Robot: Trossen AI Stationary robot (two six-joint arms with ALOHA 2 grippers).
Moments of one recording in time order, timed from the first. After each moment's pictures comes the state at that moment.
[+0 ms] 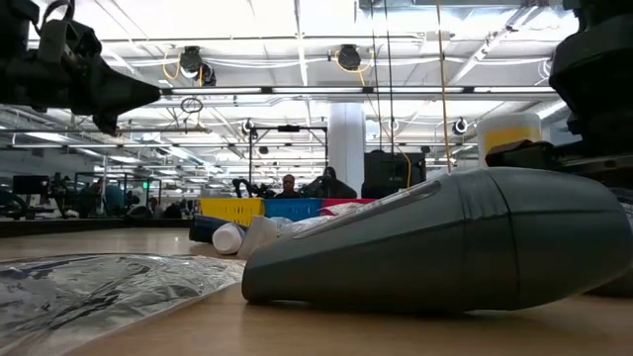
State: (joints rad) left arm -0.03 0.06 0.01 0.09 -0.27 -0.14; right arm 0.52 1.59 0.38 0.60 -0.03 0.07
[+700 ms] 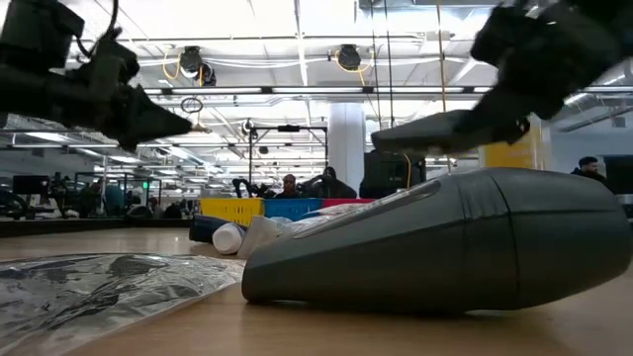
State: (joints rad) left arm -0.06 0.84 0.02 0.73 -0.39 -0.13; right arm 0.35 1.12 0.47 0.03 0.42 0.52
